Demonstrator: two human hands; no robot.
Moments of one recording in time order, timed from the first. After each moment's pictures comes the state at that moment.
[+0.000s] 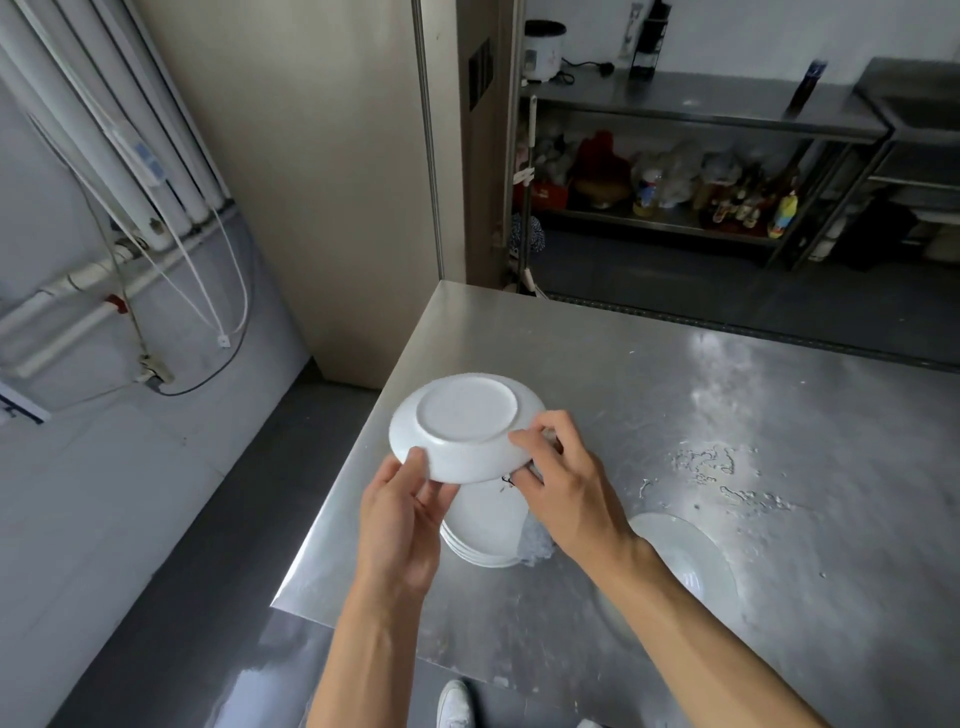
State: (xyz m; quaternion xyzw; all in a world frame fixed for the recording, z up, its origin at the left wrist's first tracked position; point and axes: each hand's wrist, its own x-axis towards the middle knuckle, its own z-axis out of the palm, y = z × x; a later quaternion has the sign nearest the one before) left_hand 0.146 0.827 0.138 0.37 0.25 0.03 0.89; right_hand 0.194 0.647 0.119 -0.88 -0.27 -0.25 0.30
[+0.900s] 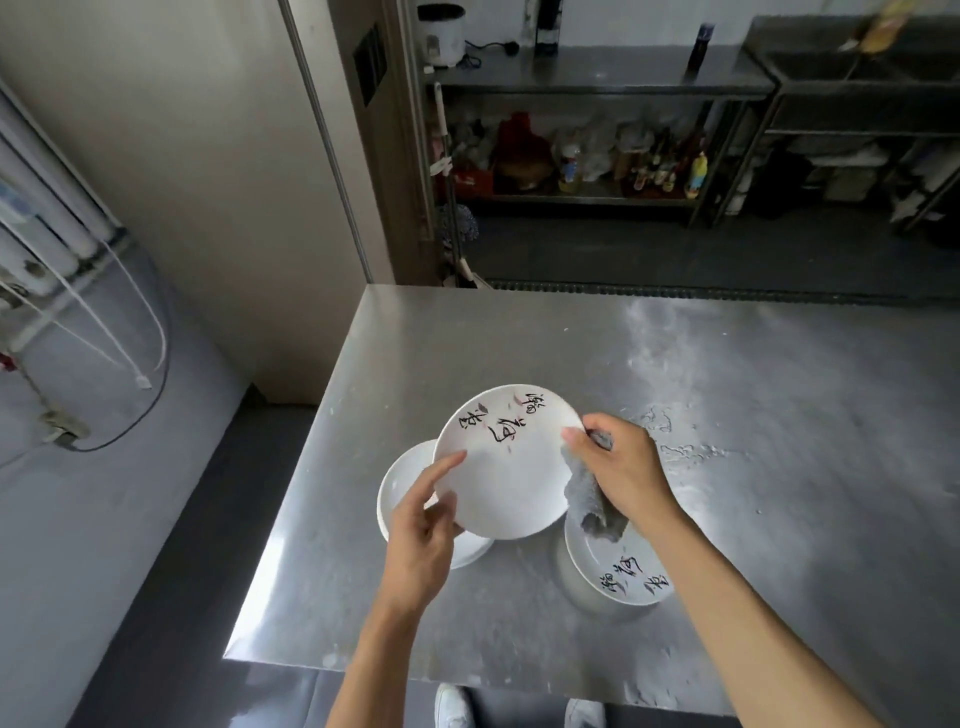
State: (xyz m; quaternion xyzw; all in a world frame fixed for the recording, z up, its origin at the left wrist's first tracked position) left_hand 0.149 0.773 0.074 0.75 0.02 0.00 0.66; right_hand 0.201 0.528 0.104 -0.84 0.09 -0.03 0.54
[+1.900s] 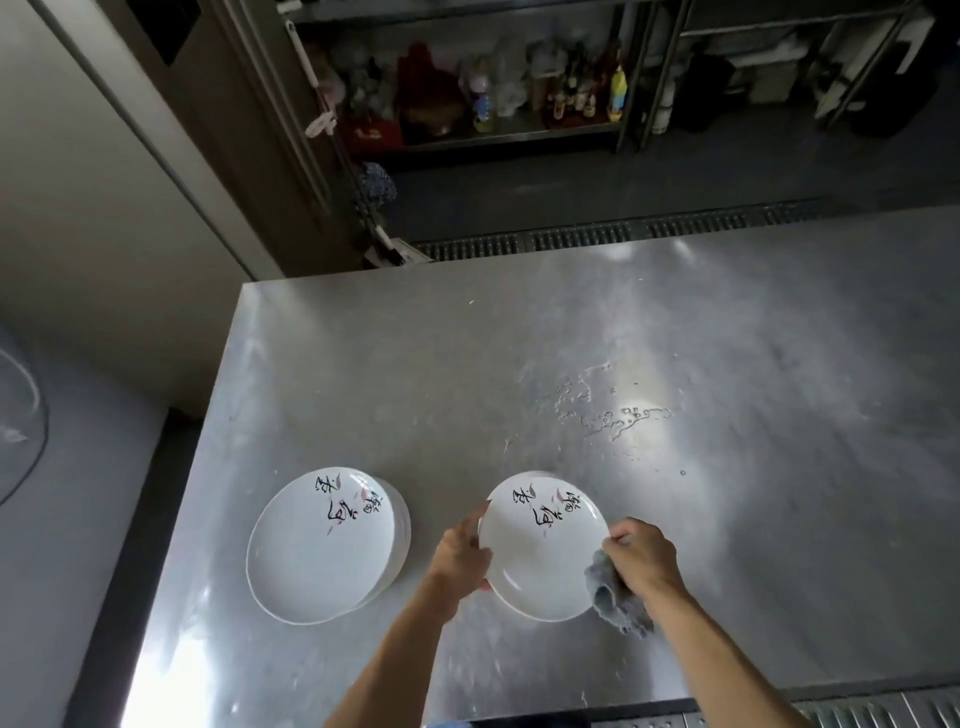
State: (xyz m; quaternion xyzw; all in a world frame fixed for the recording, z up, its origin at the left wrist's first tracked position) left_hand 0.198 0.615 -0.056 0.75 0.14 -0.37 0.52; right_hand 0.132 0.382 -0.044 -0.80 0.40 0.18 0.42
